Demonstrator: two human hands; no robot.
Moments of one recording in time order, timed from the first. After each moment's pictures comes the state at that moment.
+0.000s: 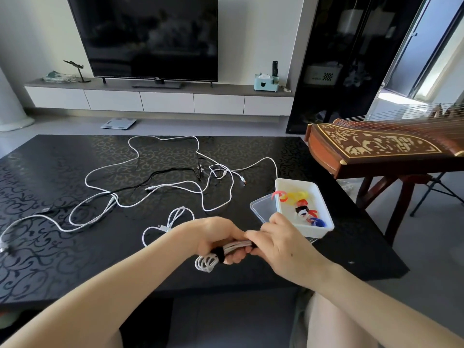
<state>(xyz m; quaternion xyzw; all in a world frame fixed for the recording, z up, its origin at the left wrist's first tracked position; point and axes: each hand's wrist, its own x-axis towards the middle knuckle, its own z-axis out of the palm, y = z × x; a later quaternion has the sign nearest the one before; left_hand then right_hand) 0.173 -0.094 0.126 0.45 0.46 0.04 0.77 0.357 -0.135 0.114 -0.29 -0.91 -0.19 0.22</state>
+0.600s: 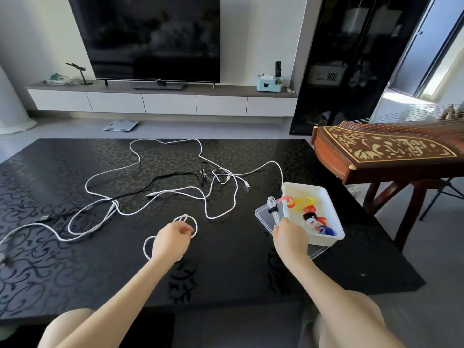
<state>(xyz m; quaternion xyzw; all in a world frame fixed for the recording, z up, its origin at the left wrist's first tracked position) 0.098 -0.068 0.048 0.51 0.77 0.27 0.27 0.348 -0.040 0.036 -0.76 -0.64 -0.02 0.07</state>
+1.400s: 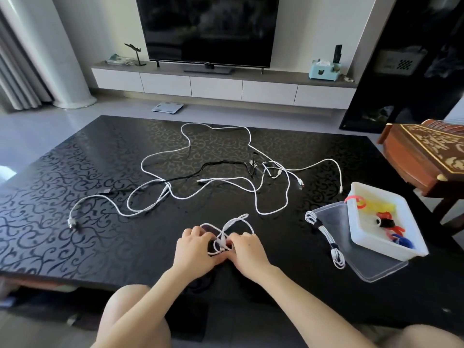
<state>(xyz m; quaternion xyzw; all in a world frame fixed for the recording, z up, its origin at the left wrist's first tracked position) 0.024 -0.093 -0.010 0.65 0.75 0.09 0.10 0.173 -0.049 -0.010 -0.48 -0.86 0.16 0.08</state>
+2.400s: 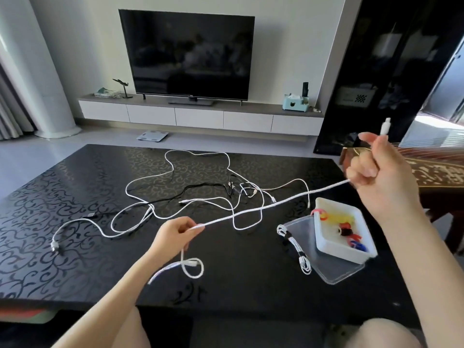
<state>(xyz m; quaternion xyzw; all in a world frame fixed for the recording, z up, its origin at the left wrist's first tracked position) 0.021 -0.086 0.065 0.56 0.65 0.42 0.30 0.375 -0.055 0.233 -0.28 -0.47 0.49 0.68</state>
